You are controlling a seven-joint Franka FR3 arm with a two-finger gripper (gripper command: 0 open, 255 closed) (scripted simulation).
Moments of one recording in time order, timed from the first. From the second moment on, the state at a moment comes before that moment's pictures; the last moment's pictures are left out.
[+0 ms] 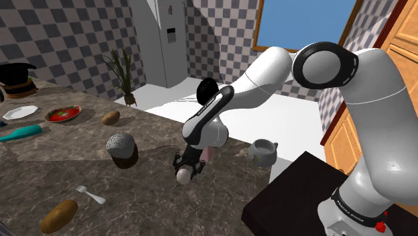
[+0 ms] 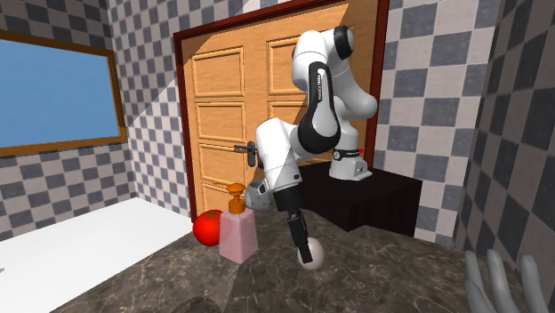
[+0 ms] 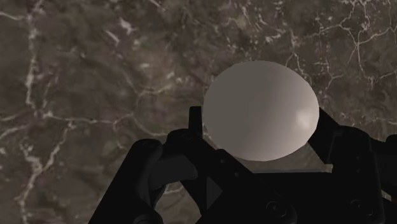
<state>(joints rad) 0.20 0.69 0.33 -1.98 0.73 2.73 0.41</state>
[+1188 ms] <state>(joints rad) 0.21 0.46 0.30 -2.05 0.68 2.59 0.53</state>
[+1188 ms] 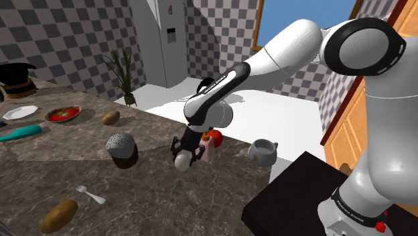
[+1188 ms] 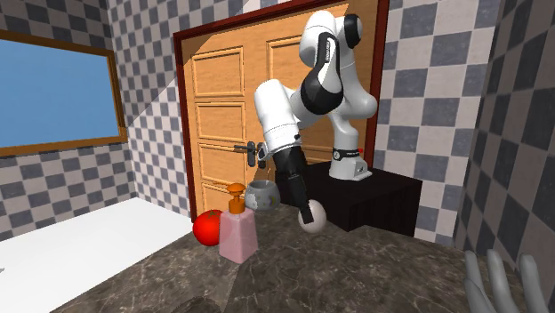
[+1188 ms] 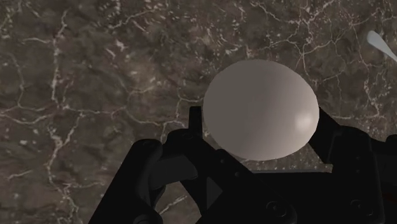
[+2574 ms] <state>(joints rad) -0.06 0.15 0.21 -2.39 0.76 2.41 0.17</state>
